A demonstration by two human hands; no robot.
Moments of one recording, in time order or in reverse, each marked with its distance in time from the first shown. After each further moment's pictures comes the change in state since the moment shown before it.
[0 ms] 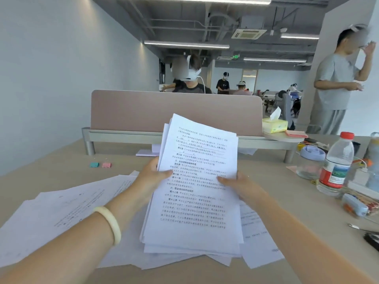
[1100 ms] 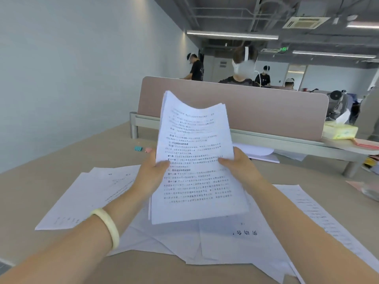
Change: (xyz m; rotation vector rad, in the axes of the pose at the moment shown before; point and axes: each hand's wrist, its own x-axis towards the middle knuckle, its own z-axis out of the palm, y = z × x) left_hand -0.038 -0.007 -0.092 0.206 0.296 0.068; right_hand 0.047 -0.036 0.121 -0.194 -0.150 -0.303
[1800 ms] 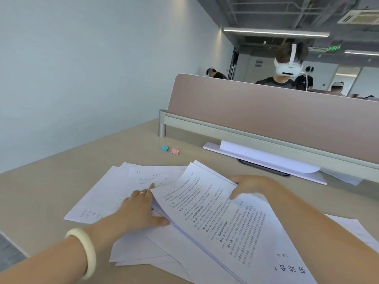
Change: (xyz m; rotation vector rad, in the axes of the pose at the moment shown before) left_hand 0.002 -0.092 -0.070 1.084 -0.255 -0.250; right_hand 0.118 0.059 0.035 -0.780 -0.682 0.320
